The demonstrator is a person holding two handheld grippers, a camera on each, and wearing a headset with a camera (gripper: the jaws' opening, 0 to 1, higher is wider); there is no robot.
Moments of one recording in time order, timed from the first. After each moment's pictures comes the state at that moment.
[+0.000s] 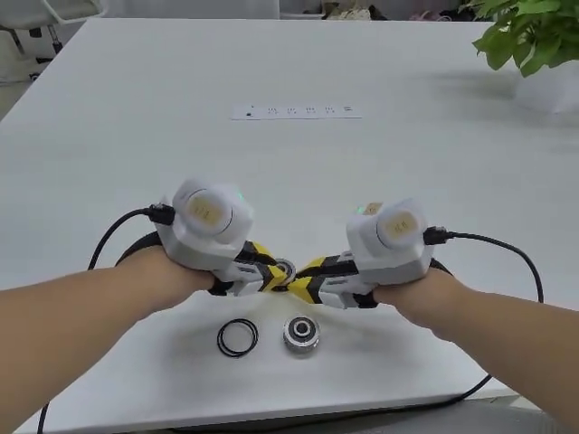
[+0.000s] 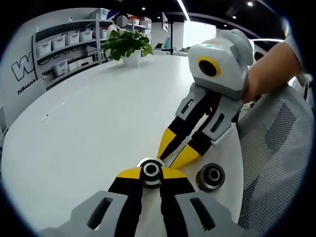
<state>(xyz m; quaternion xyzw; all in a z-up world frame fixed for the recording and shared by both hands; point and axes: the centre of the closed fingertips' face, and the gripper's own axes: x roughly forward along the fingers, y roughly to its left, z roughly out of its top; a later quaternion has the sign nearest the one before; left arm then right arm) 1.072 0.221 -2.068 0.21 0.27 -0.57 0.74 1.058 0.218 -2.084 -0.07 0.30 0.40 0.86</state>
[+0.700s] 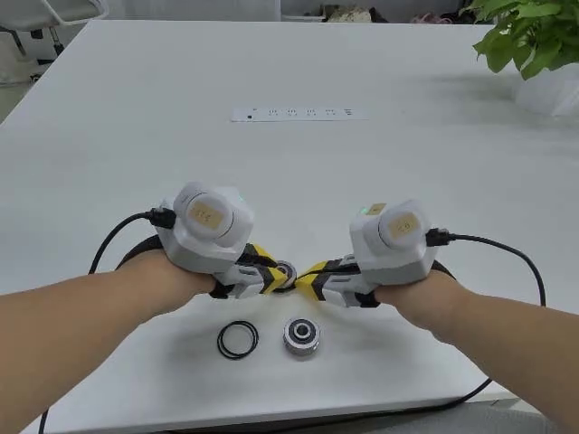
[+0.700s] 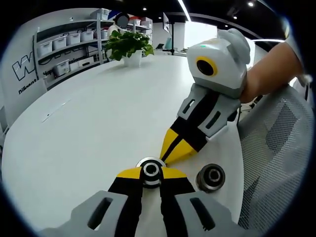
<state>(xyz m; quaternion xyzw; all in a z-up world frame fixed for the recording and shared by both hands) 1.074 0.222 -2.069 0.21 0.27 -0.57 0.75 1.063 0.212 -2.085 -0.06 0.31 0.38 0.87</state>
